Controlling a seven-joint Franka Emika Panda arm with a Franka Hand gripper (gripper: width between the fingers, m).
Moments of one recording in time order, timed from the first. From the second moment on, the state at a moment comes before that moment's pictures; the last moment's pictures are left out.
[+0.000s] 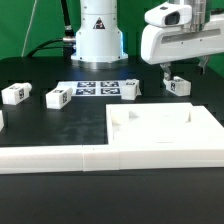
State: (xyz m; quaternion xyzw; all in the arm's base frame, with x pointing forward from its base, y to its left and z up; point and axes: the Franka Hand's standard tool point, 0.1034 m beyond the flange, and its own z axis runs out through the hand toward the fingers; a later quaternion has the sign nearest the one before) arm 0.374 0.177 0.043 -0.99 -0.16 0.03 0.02
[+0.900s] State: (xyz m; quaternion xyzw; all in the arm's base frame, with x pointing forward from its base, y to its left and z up) arm 0.352 0.171 0.012 -0.93 -0.15 0.32 -0.04
